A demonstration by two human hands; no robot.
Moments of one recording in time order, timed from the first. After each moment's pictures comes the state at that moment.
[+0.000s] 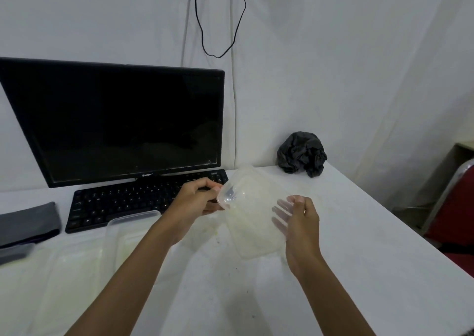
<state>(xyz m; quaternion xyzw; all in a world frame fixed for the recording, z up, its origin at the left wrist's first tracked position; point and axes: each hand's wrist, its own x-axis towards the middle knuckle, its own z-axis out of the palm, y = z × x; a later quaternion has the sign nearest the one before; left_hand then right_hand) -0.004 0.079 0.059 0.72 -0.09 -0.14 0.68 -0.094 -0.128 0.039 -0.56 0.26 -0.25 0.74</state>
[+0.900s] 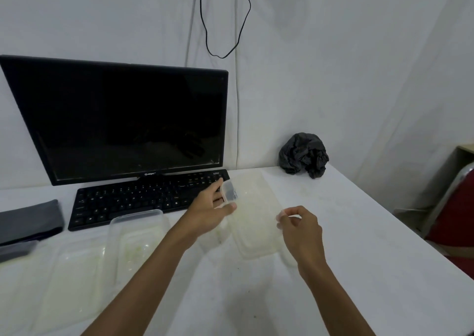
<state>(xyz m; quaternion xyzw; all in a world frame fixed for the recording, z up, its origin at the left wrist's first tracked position) 0.002 0.063 0.031 0.77 -0.12 -0.15 0.60 -0.099 -0.144 0.023 -0.78 0.29 -0.19 0.52</state>
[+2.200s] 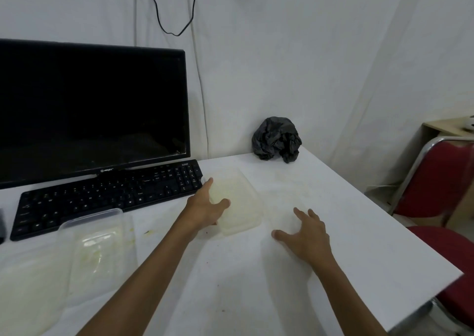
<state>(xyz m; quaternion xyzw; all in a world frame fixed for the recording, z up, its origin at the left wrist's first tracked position) 0.006 -0.011 0.009 0.85 -0.08 -0.16 0.50 -0.126 -0.242 -0.021 -0.90 0.29 -0.05 0.31</state>
